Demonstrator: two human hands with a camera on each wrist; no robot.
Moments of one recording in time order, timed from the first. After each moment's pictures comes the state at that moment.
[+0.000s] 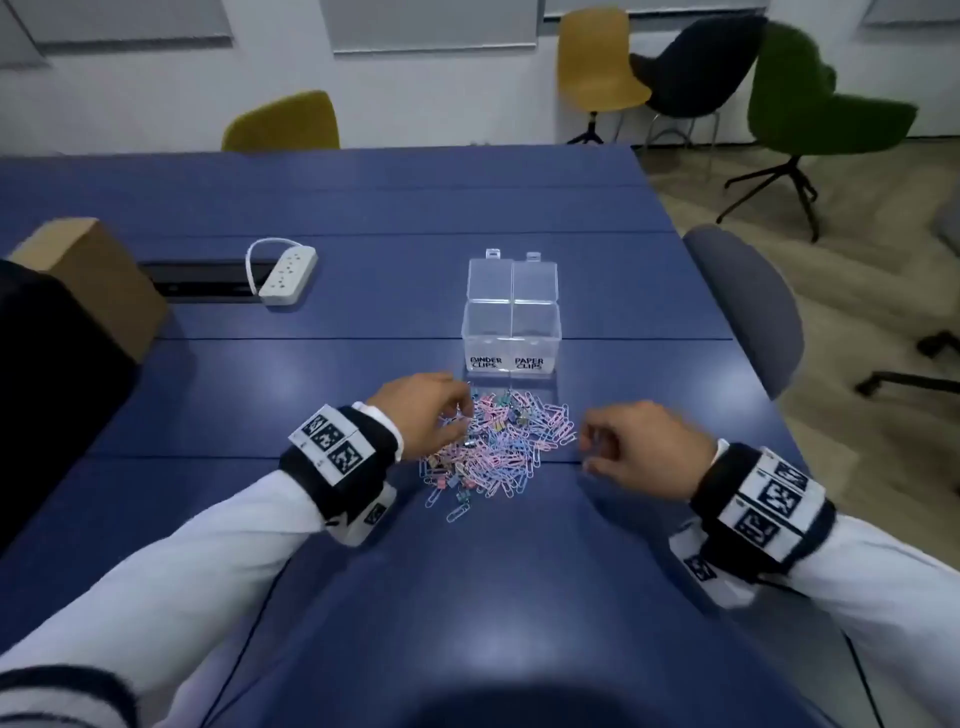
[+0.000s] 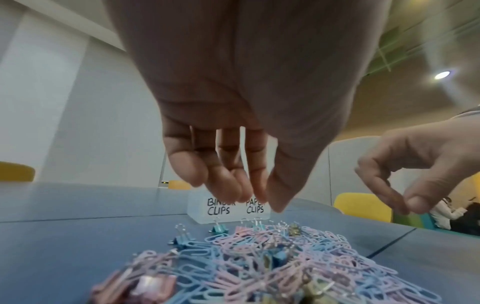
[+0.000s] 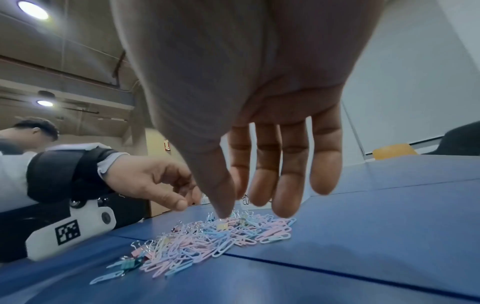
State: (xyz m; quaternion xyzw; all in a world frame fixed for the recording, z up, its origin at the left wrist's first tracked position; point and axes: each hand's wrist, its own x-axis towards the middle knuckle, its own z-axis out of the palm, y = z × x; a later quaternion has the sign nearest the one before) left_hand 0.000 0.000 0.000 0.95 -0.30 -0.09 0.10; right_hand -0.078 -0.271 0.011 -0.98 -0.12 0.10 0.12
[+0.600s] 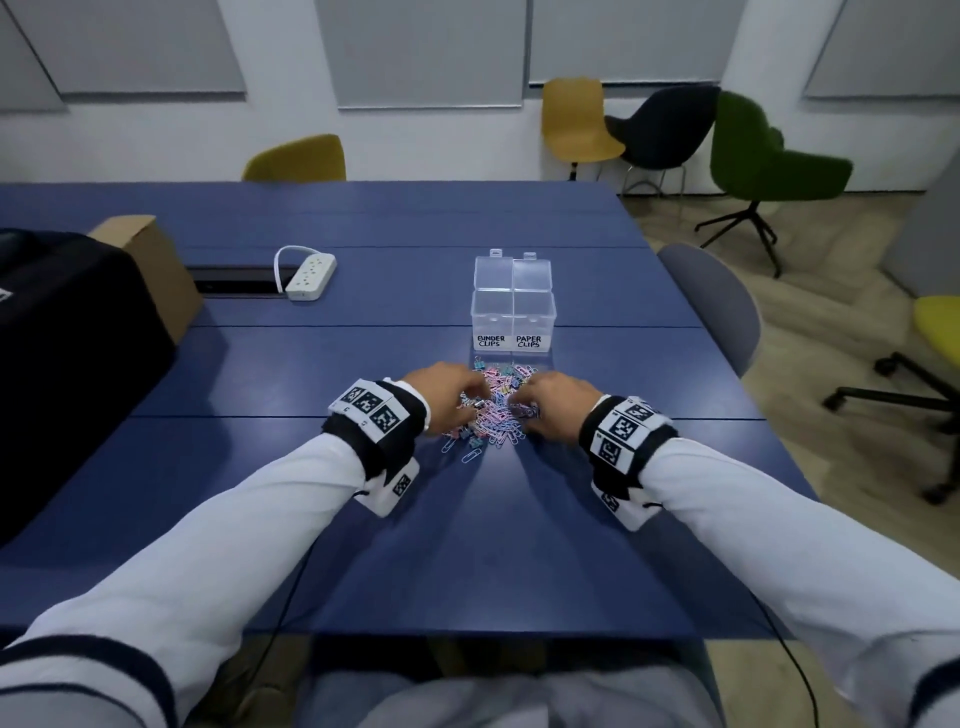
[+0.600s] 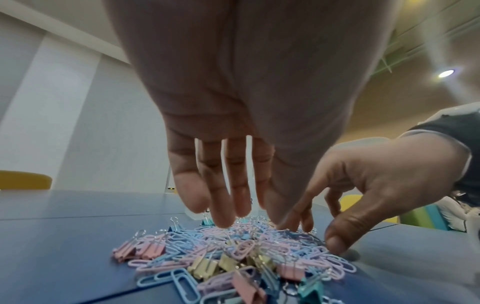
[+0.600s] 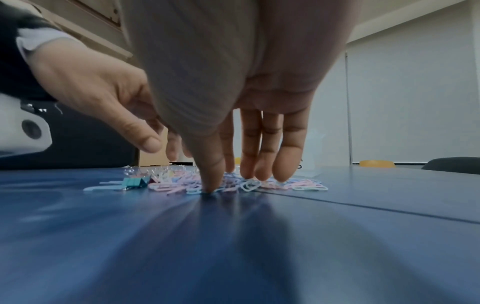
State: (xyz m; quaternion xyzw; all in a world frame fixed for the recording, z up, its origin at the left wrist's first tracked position) left_hand -0.048 0.003 -0.002 0.94 -0.31 -0.11 0.10; right_hand -0.083 -0.192 -0.010 -0.98 -0.16 0.09 0.05
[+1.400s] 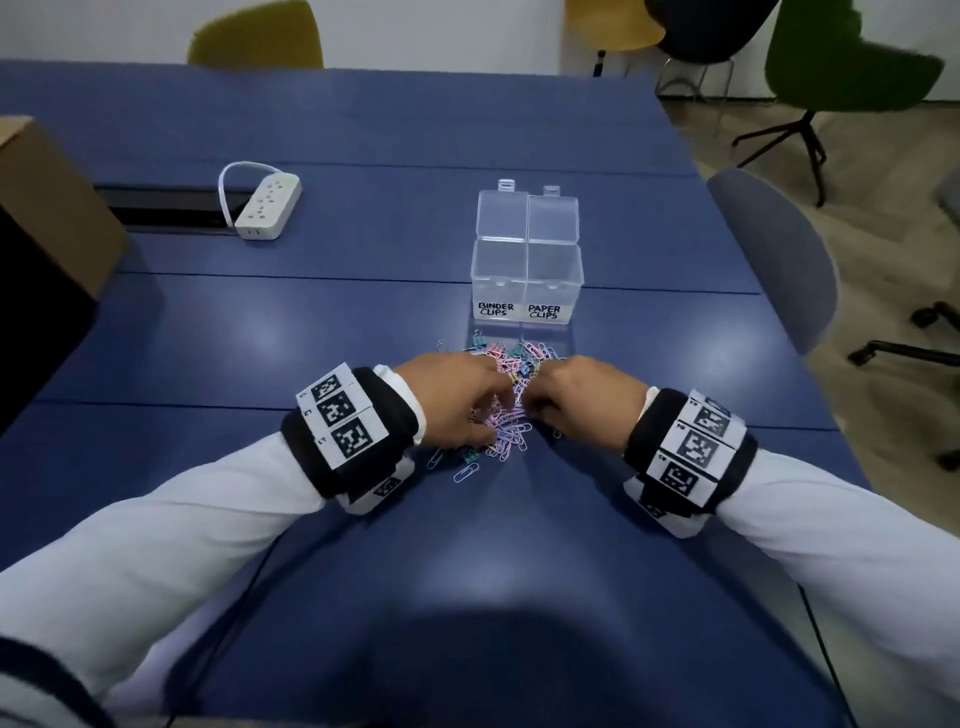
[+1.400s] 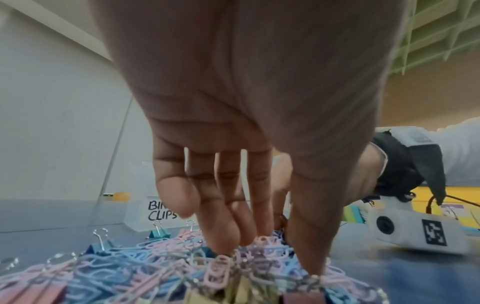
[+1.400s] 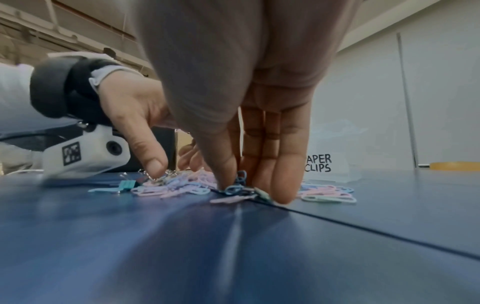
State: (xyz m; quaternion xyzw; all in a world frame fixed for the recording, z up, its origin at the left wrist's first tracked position) left_hand -0.014 -0.015 -0.016 0.91 -0.40 -0.14 0.04; right_hand -0.039 -0.207 -0.024 -0.96 -0.24 0.12 0.07
